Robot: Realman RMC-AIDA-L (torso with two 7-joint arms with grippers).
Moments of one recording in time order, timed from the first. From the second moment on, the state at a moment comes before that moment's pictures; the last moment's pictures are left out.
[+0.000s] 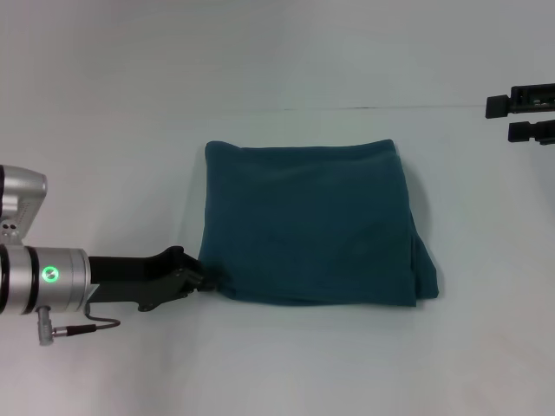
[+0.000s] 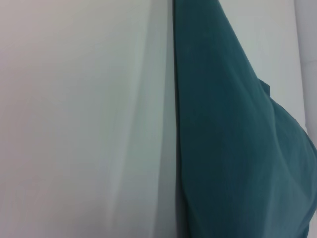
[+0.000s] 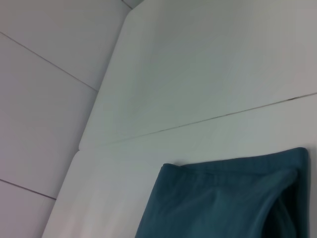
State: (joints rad) left arm -0.62 -2.05 0.76 0.47 2.15 1.28 -2.54; right arm 0.73 1.79 -0.59 -0.69 -2.18 -1.58 2.52
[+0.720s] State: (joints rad) left arm -0.54 -2.04 0.72 0.66 2.31 1.43 -2.53; right arm 0.73 1.79 -0.60 -0.69 -2.19 -1.57 2.52
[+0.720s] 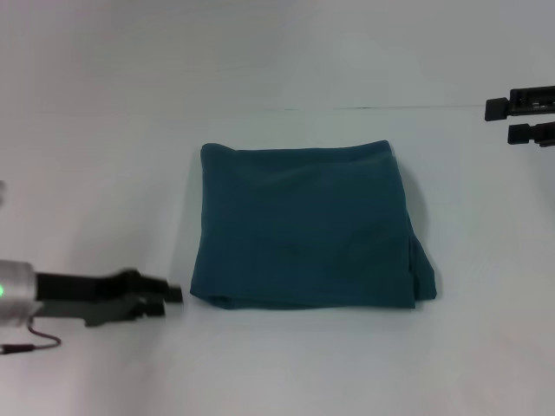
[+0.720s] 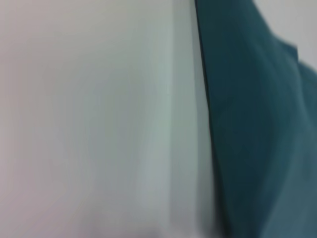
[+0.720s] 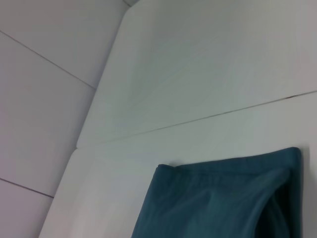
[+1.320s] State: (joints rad) left arm -0.54 -2.11 0.61 0.63 2.14 1.41 -2.49; right arm 0.74 1.80 -0.60 -0.66 -2.19 -1.57 2.51
